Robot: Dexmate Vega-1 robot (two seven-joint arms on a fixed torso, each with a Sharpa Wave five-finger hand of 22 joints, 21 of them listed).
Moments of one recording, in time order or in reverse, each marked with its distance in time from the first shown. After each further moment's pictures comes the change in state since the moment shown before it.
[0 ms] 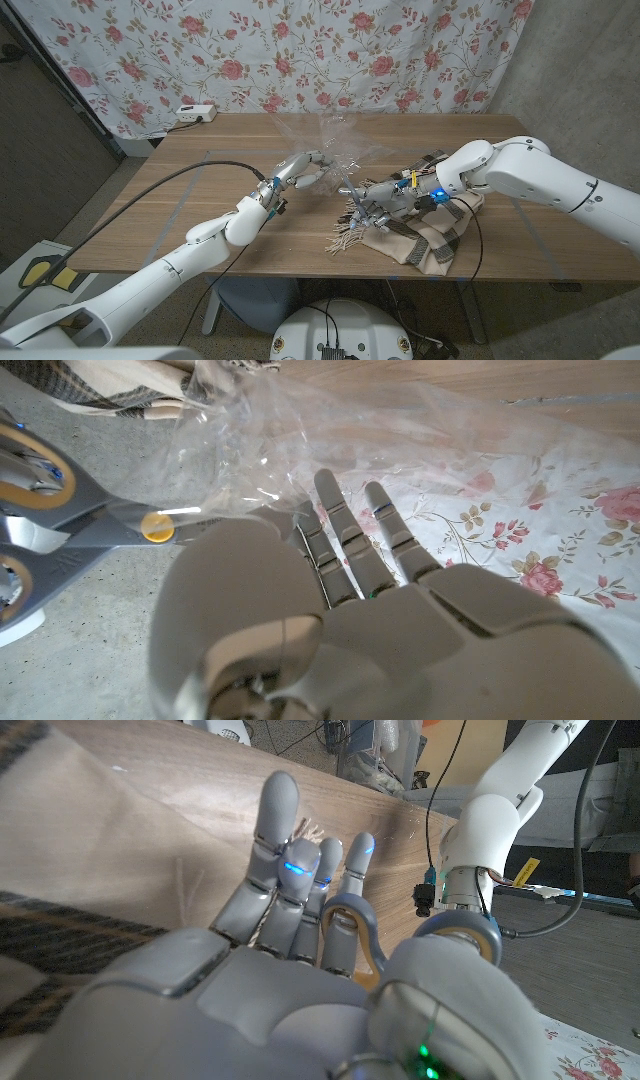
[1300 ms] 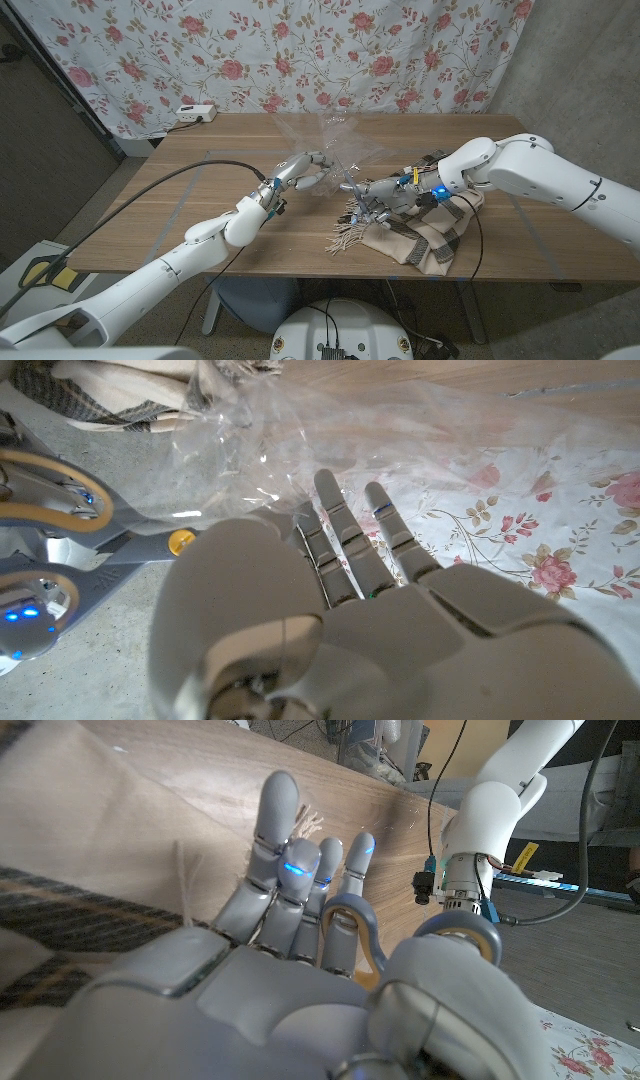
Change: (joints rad) left arm 0.001 0.015 0.004 -0.014 0.036 0.007 0.003; left_hand 0.000 0.000 0.006 -0.006 0.000 0.002 -0.002 0.010 0.003 0.000 0.000 0.000 0.000 0.002 -0.002 -0.008 0.009 -0.007 0.000 0.015 -0.005; right arm -0.001 -0.005 0.016 0.001 0.001 0.007 -0.011; right_hand 0.000 0.000 -0.032 0.024 -0.023 -0.001 -0.001 0.000 0.002 0.001 -0.005 0.004 -0.005 0.002 0.002 0.004 -0.001 0.003 -0.003 0.000 0.005
